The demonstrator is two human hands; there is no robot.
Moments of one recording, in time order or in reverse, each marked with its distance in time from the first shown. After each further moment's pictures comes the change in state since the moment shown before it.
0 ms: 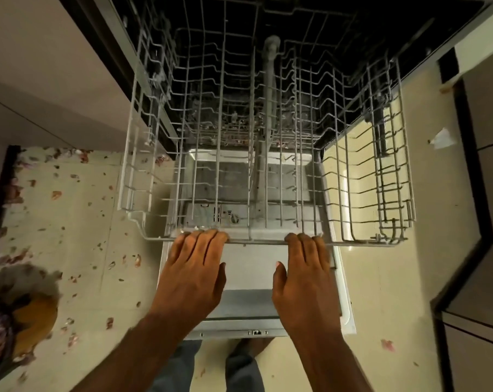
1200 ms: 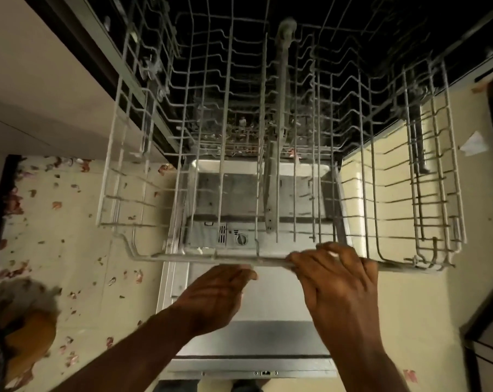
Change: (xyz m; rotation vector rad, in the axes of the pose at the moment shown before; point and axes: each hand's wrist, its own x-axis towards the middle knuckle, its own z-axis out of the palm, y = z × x) left_hand 0.052 -0.037 0.084 -0.356 -0.345 0.292; right_hand 0.082 0.028 -0.003 -0.035 0.371 -0.440
